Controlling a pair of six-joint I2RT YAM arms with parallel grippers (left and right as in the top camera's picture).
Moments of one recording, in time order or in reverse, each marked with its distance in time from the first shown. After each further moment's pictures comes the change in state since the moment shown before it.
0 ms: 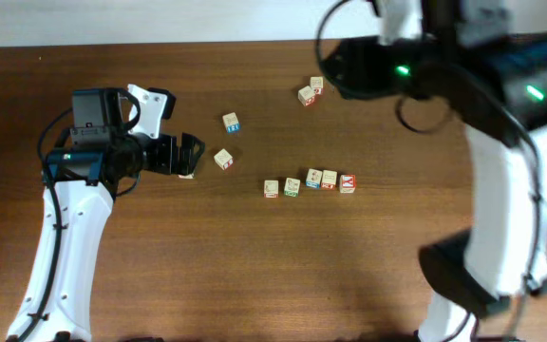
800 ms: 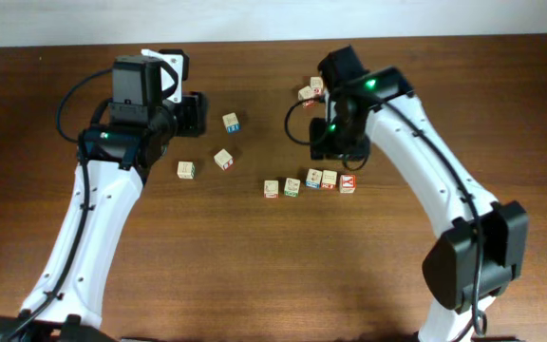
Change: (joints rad) left arm -0.180 0.094 0.135 0.151 -0.314 -0.286; right arm 0.050 -0.040 -1.171 0.494 0.093 0.209
